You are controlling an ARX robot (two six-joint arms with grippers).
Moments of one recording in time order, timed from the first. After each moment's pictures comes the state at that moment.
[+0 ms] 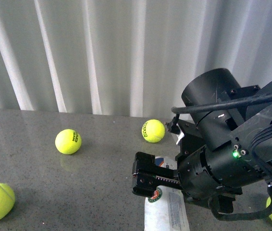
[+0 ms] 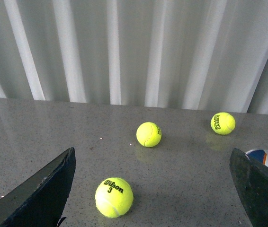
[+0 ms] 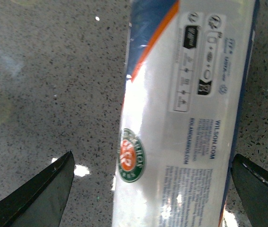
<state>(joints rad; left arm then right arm) 0.00 0.00 0.02 0.00 0.00 0.00 0.44 1.98 1.04 -0.06 -0.16 0.49</state>
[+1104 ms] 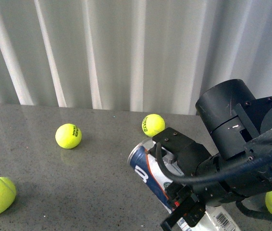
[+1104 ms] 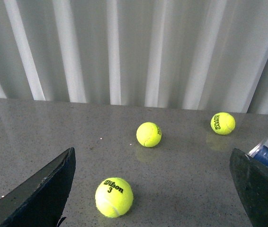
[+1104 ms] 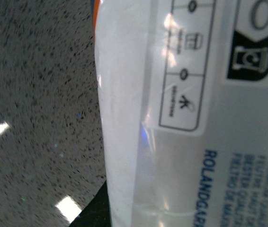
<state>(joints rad) 0.00 0.00 0.02 0.00 0.00 0.00 0.40 1.99 0.98 -0.01 -0.18 -0.36</state>
